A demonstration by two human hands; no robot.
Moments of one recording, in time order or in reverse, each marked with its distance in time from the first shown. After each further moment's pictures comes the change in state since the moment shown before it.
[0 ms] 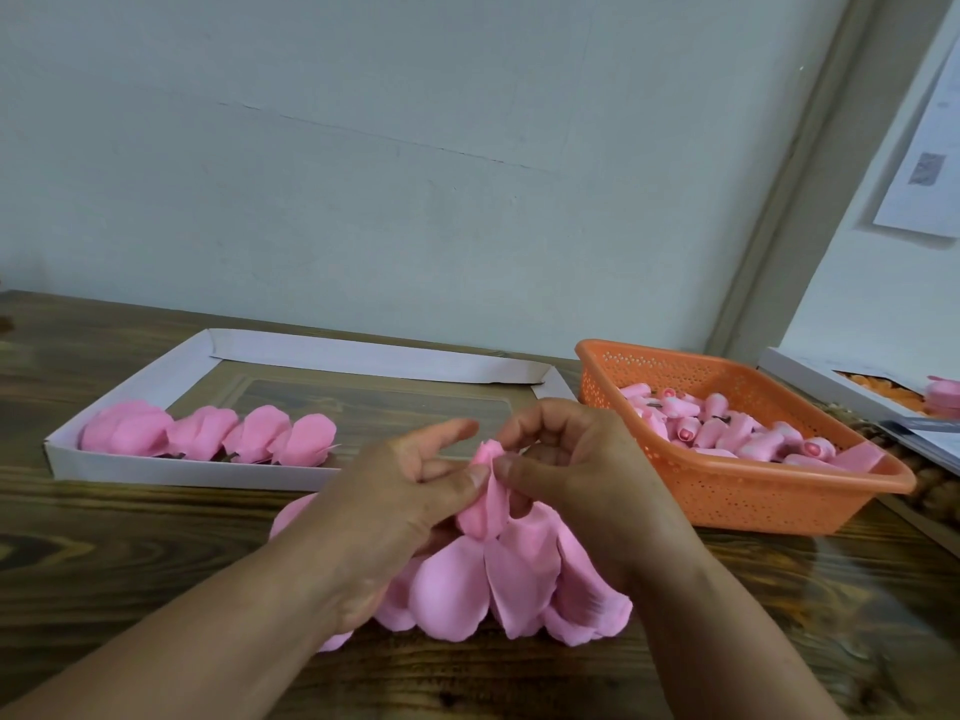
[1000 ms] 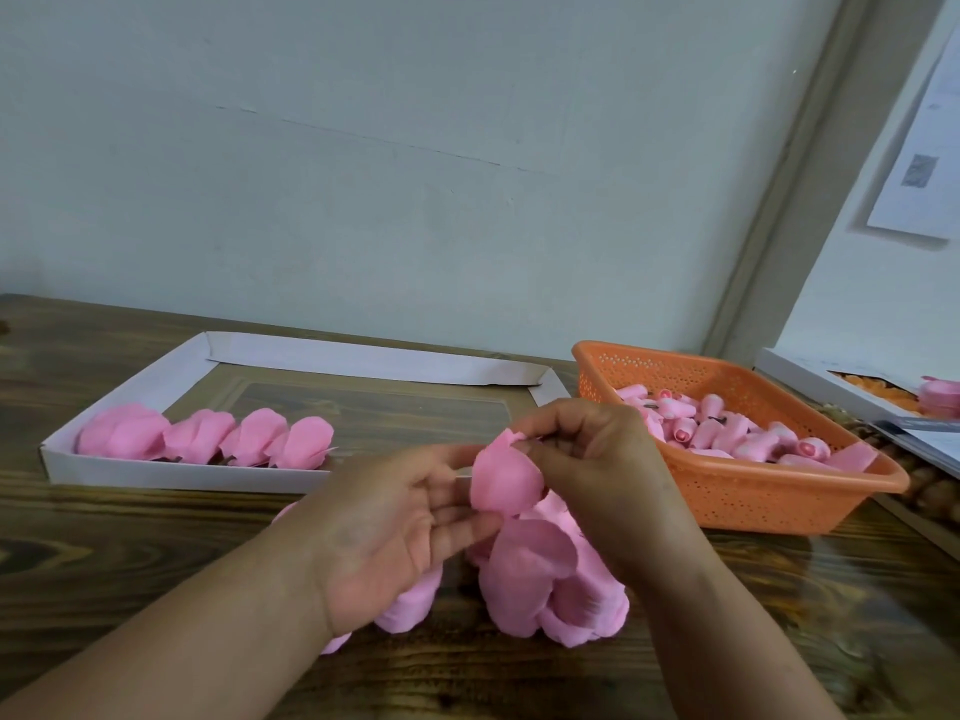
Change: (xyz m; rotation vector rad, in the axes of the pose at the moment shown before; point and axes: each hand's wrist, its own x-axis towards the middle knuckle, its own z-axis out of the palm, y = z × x) left_hand 0.002 0.008 0.002 -0.488 -0.085 -0.200; right_hand 0.000 -0.002 -0.003 -0.063 0.132 -0.056
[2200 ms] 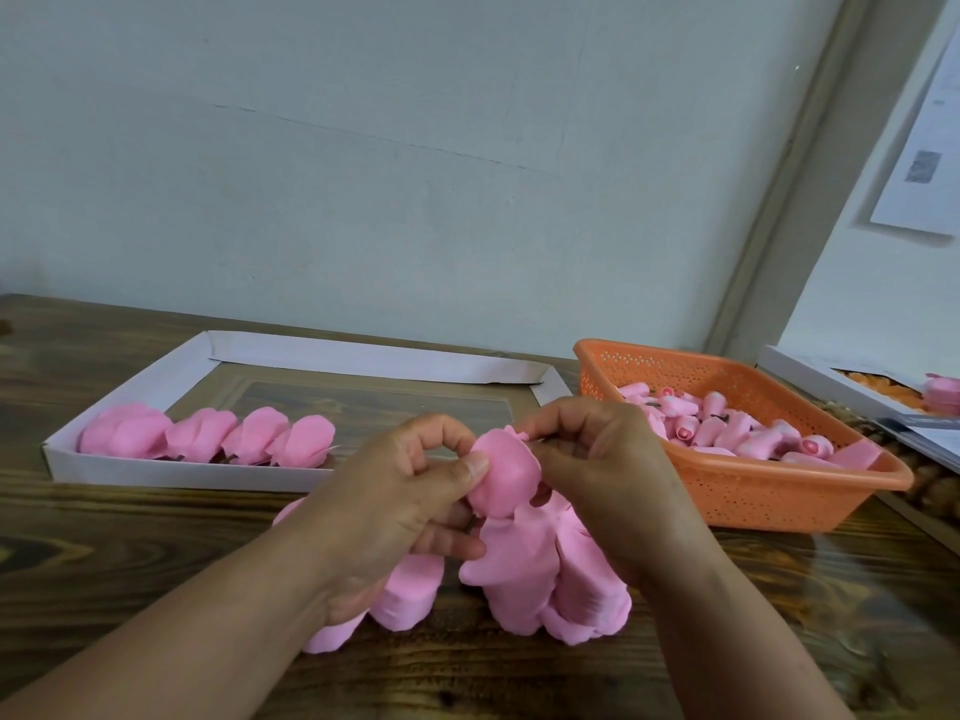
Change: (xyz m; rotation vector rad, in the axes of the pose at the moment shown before) left_hand -0.003 -0.001 -0.004 0.480 -0.008 0.238; right_hand -0.001 0.003 -0.004 0.033 -0.039 -0.020
